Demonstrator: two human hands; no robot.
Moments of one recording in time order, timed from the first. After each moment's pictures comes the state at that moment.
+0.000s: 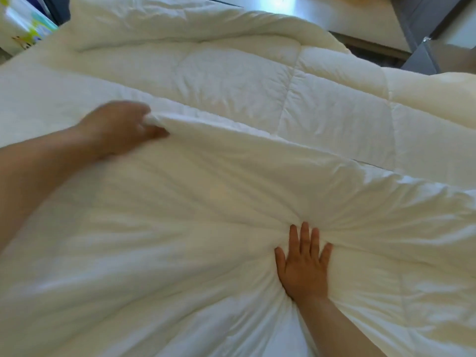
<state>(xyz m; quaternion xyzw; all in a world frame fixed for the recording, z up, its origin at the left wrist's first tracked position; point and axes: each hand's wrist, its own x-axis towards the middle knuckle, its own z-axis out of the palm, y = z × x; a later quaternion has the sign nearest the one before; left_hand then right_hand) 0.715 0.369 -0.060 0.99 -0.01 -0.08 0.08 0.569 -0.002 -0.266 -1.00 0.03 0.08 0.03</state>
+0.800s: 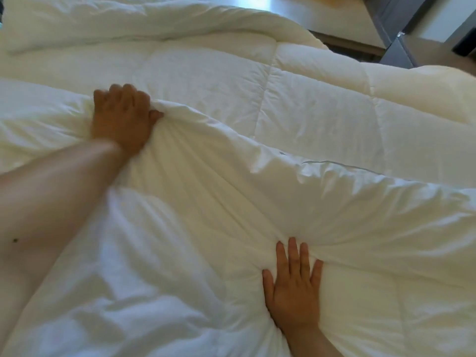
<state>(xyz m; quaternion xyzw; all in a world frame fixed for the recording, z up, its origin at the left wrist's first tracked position) 0.840 0.342 -0.173 0.99 -0.03 0.16 -0.03 0.577 -0.014 -0.288 -1.00 0.02 0.00 0.06</state>
